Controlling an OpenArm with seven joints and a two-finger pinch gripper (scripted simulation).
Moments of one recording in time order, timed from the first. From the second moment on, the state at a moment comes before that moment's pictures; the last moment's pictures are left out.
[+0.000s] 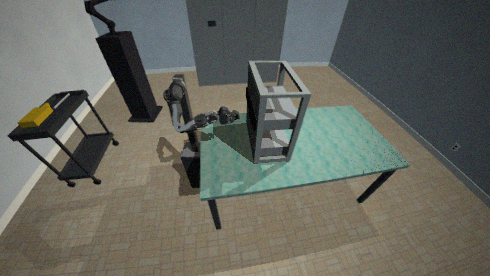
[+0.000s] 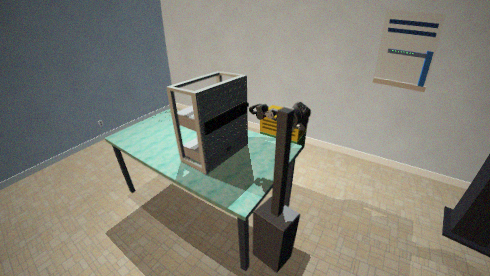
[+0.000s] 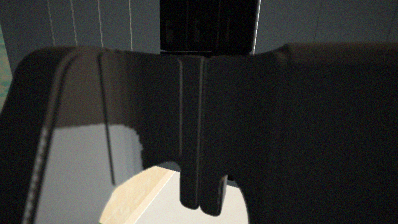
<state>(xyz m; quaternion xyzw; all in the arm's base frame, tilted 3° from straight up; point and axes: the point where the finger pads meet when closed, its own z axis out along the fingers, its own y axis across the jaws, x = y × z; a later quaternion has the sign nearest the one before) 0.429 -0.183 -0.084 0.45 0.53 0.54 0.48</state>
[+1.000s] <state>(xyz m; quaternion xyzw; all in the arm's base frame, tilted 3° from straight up) 0.424 -0.203 -0.118 0.46 0.52 0.54 0.48</state>
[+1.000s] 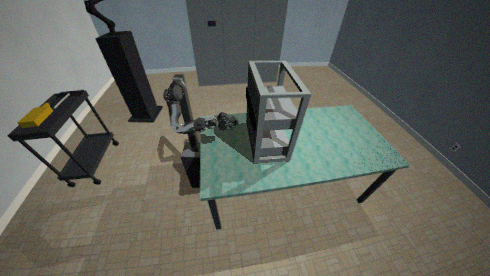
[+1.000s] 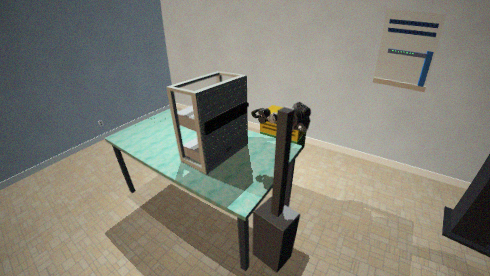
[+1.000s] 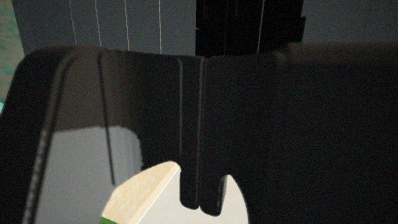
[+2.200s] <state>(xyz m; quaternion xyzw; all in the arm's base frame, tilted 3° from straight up) 0.476 -0.194 -0.118 0.46 0.52 0.54 0.48</state>
